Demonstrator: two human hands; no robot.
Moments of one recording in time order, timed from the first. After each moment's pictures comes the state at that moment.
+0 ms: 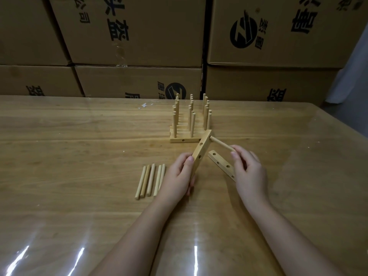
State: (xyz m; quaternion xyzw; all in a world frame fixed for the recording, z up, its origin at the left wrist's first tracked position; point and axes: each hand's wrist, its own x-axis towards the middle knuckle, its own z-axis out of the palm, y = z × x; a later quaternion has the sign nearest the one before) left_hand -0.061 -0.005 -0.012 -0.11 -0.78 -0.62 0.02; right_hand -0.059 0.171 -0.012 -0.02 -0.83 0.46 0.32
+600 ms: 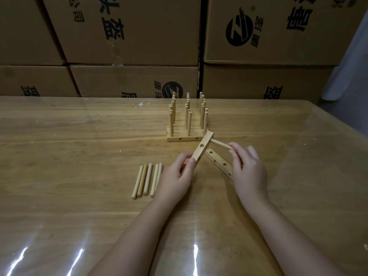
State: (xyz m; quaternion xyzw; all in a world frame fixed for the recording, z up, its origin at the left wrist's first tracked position) left_hand -0.063 -0.006 -0.020 -0.13 -0.84 -0.52 0.08; right_hand -0.052 0.172 -0.003 0.00 -0.87 0.33 0.37
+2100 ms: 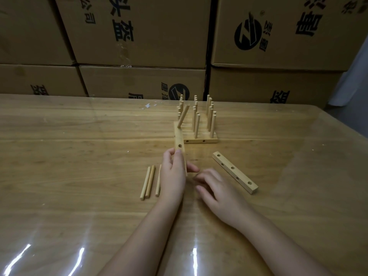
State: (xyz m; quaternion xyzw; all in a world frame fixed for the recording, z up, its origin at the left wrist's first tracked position) left_hand -0.066 -0.002 -0.002 0.03 -0.67 -0.73 0.12; right_hand -0.035 0.130 -0.013 0.23 -0.92 0.31 0.09
